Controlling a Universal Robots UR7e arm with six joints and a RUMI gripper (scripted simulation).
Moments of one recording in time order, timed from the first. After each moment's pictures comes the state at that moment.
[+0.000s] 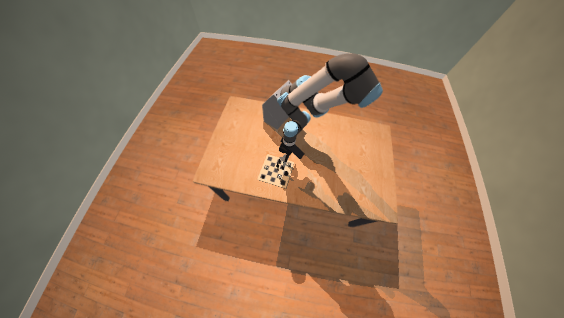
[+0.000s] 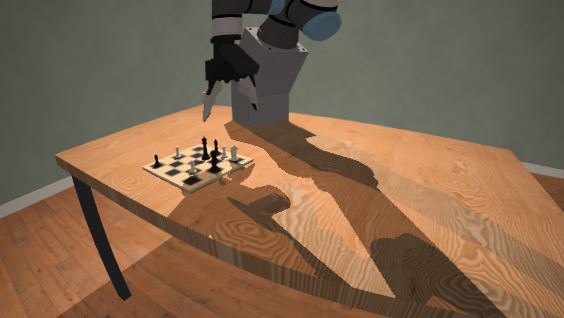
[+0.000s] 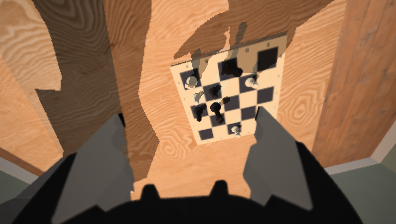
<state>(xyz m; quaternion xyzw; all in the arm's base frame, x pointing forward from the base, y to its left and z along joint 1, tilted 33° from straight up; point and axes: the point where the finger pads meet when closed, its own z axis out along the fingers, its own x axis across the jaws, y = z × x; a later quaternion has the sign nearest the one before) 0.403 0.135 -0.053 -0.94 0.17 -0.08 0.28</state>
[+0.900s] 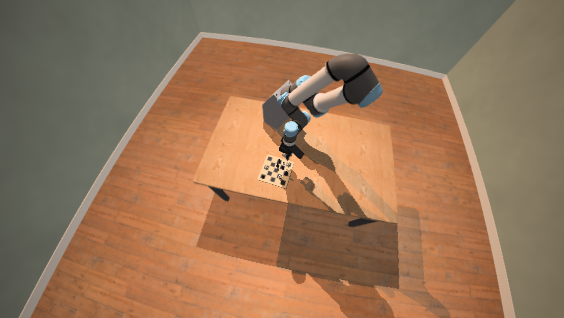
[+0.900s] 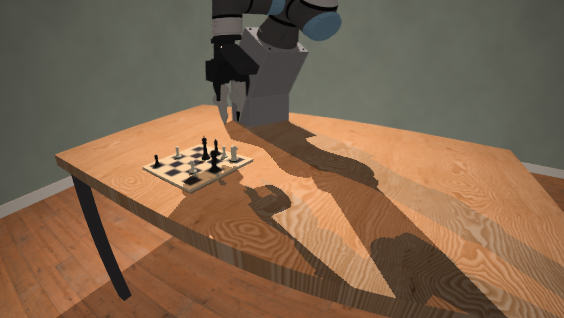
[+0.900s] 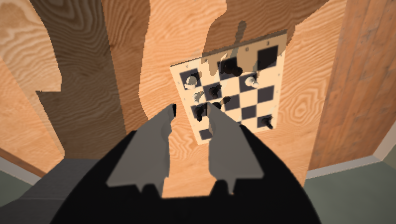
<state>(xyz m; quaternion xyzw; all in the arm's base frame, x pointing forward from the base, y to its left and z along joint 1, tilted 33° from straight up) 0.403 0.135 -0.054 -0.94 0.17 -0.08 0.28</state>
